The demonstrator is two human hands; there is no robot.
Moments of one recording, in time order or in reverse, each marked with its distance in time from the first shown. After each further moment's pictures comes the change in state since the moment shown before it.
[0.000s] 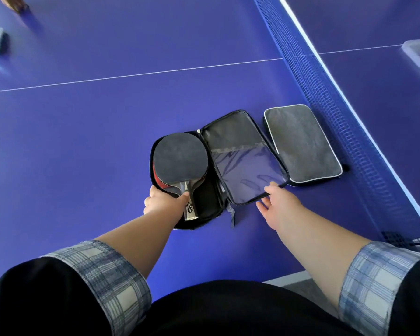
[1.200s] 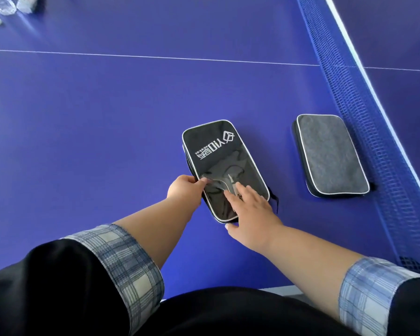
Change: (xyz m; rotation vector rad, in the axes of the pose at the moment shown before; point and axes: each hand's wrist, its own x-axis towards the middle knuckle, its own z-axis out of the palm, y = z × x) left_hand 0.011 -0.015 -0.013 -0.429 -0.231 0.079; right_hand -0.040 0.068 0.042 -1.959 -0.462 -0.993
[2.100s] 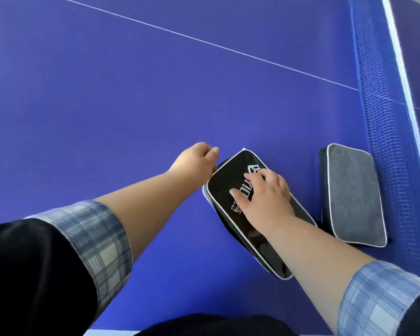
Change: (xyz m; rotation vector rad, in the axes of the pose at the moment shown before) left_hand 0.072 0.057 -0.032 0.028 -0.098 0.218; right_hand 0.105 0.012 -0.034 -0.133 0.262 0.116
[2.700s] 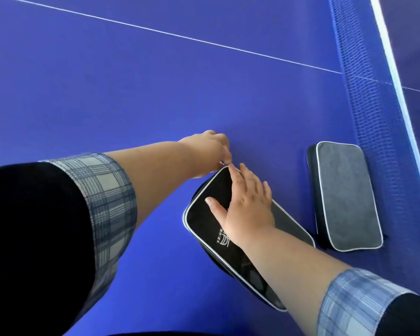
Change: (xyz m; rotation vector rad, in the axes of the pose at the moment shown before) left_hand 0.128 0.054 0.031 1.259 -0.396 0.762; right_hand 0.040 -0.013 0.026 0.006 0.080 0.101
